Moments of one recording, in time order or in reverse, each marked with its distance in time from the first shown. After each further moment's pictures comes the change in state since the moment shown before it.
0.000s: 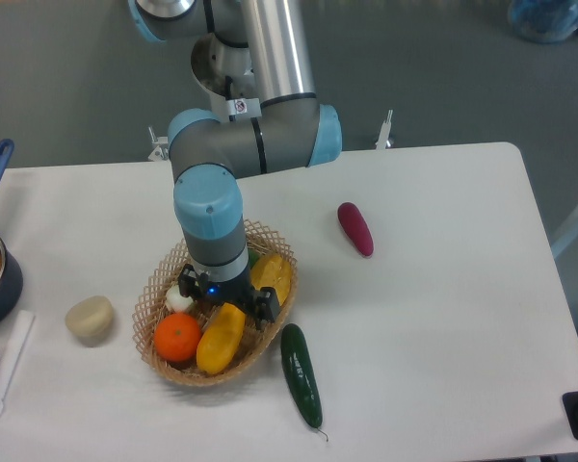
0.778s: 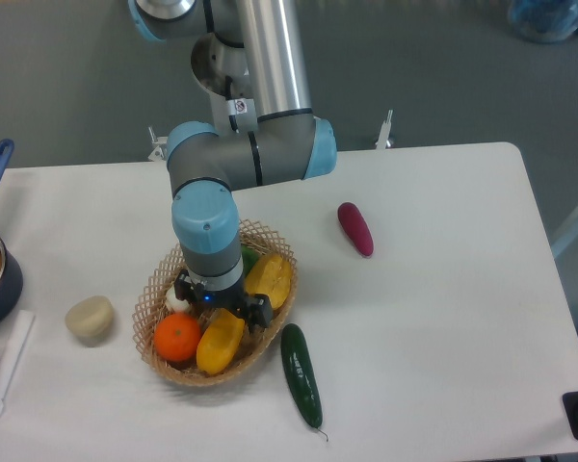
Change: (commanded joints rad) arm -0.006 -0.021 -0.008 0.002 -0.005 0.002
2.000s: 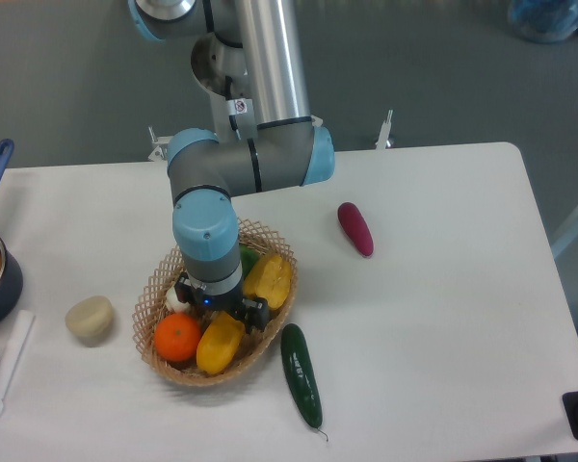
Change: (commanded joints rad) arm -0.002 -0.017 0.002 0.006 0.002 0.002
